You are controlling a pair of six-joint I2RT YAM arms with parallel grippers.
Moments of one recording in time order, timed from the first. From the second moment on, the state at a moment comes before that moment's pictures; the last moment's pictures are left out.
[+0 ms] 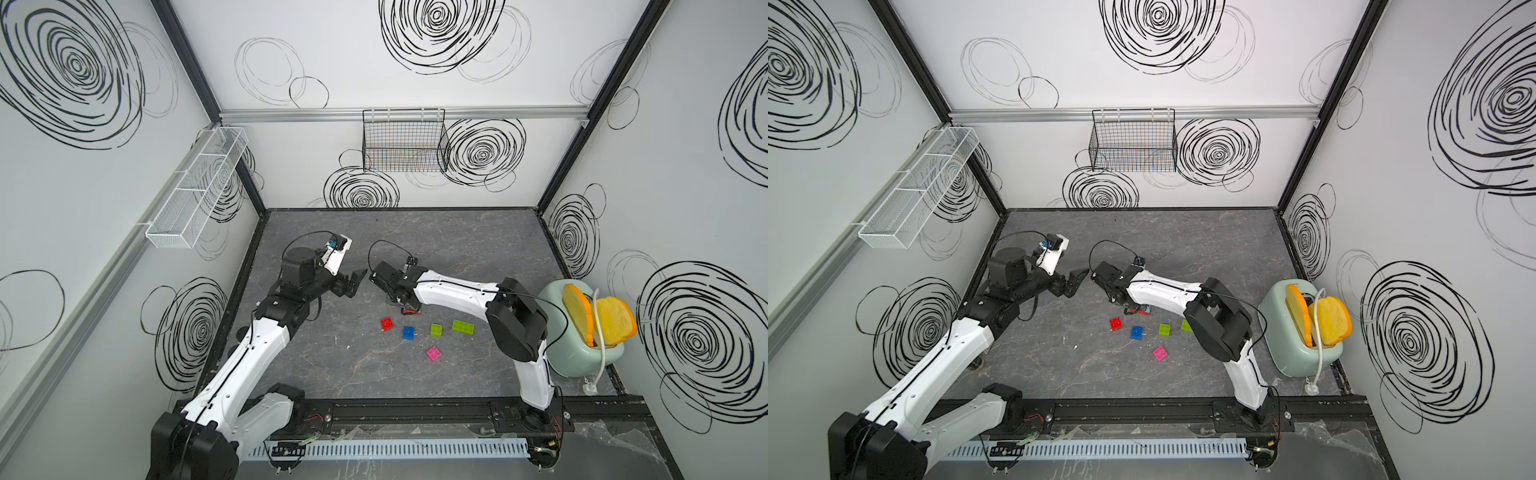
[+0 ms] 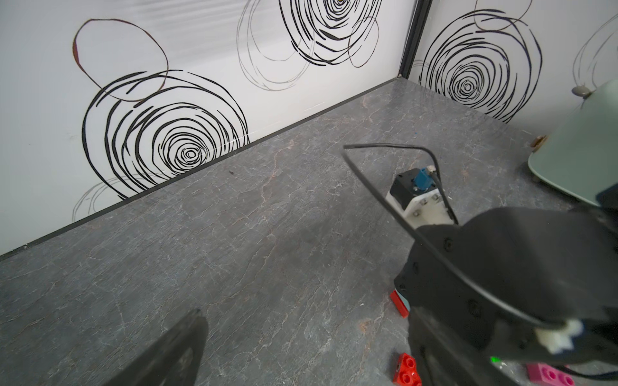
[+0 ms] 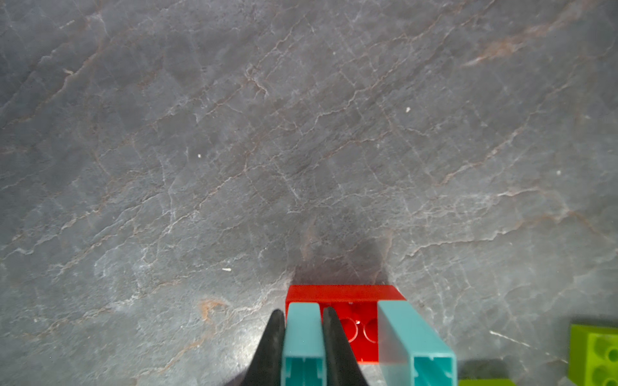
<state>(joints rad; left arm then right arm) -0.23 1.03 0.79 -0.19 0.33 0.15 0.95 2.04 1.51 -0.78 0.37 1.17</state>
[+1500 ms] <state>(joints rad) -0.11 1.11 0.97 -0.25 0.41 0.14 0.72 1.68 1.41 -0.62 0.04 0.98</state>
